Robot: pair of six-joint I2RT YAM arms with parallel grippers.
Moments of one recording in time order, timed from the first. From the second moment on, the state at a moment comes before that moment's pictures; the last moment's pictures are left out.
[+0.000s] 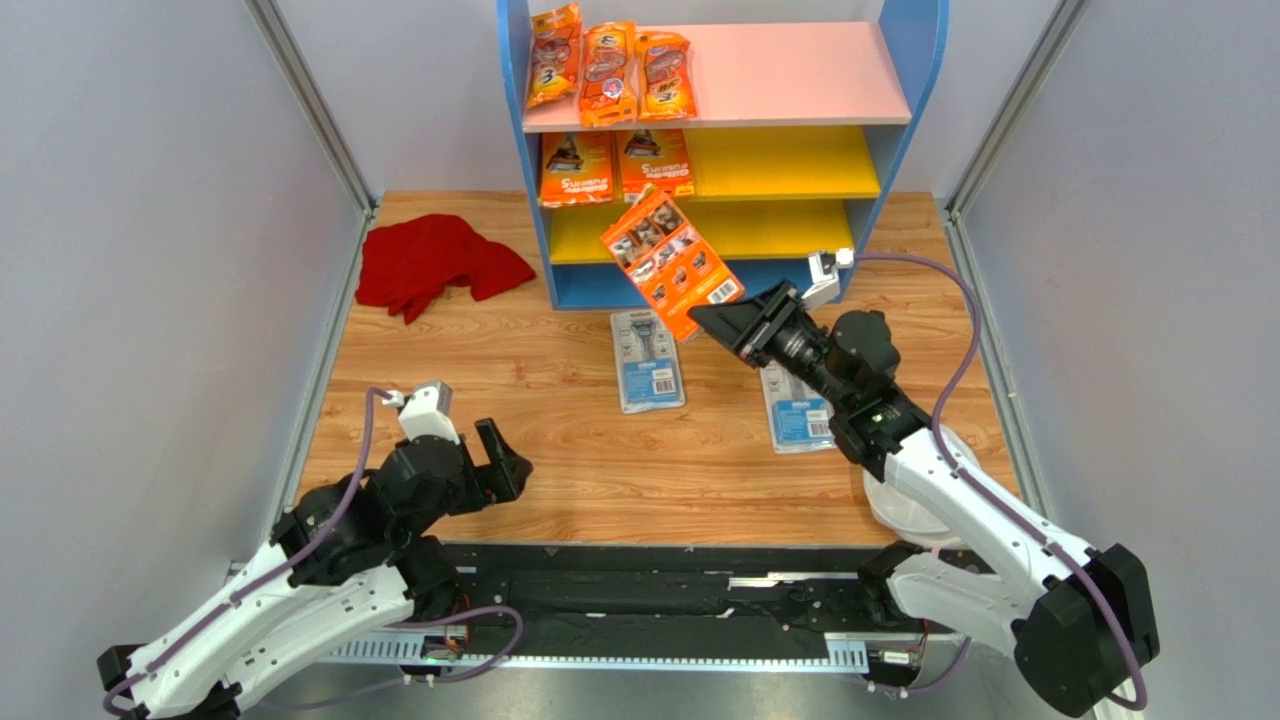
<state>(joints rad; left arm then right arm) -0.91 0.40 0.68 -1.01 -0.42 -0.94 0.56 1.03 0.71 0.35 -0.27 1.13</state>
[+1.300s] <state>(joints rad) -0.91 0.41 0.68 -1.01 -0.42 -0.94 0.06 1.32 0.84 0.70 -0.49 1.46</state>
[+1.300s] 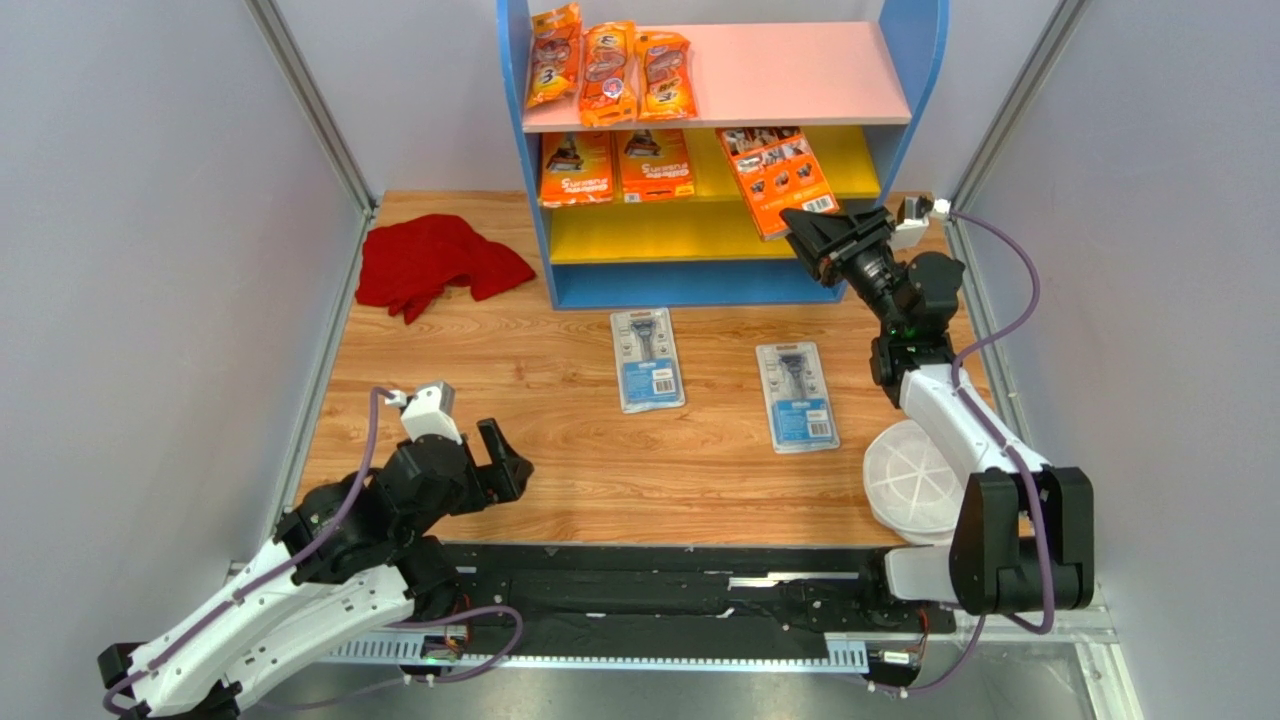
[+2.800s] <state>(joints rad) -0.91 0.28 0.65 -0.94 -0.38 -0.86 0.27 1.76 1.29 0.51 -0.14 1.45</state>
